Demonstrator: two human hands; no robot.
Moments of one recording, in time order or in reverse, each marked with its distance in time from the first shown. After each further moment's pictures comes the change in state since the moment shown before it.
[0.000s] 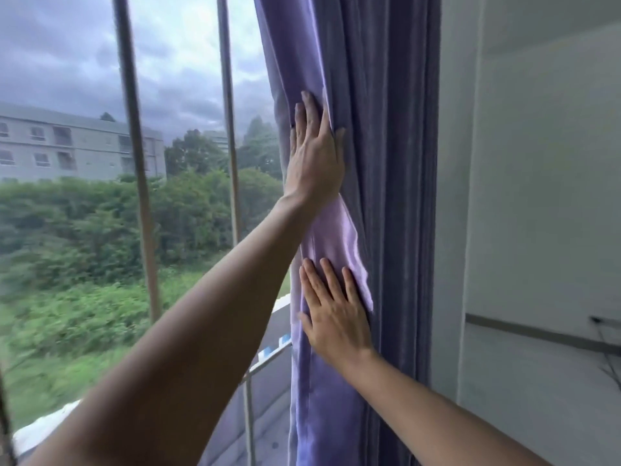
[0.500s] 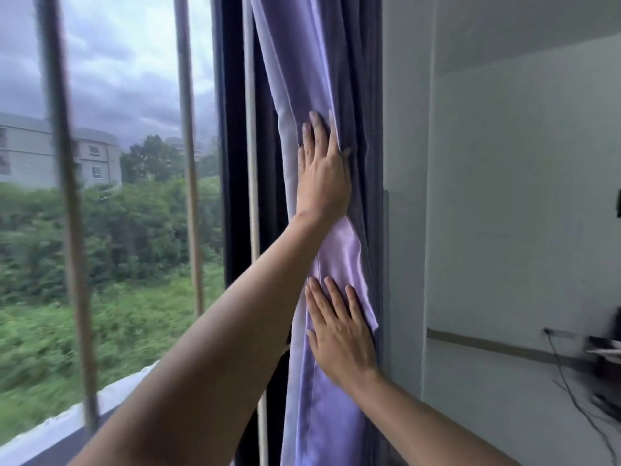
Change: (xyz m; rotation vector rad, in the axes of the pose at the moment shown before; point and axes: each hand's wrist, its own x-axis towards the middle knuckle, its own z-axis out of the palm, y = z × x) left_hand 0.084 0.016 0.281 -0.110 -0.014 -0.007; right_hand 0.049 0.234 0.150 -0.151 -0.096 0.088
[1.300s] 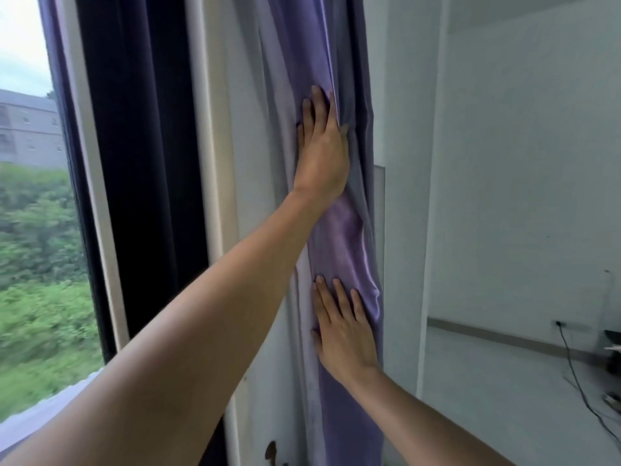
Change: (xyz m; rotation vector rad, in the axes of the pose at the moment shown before) left_hand 0.062 -0.036 0.187 0.019 -0.081 -0.049; right_hand 0.046 0.123 0.163 0.113 -0.049 0.044
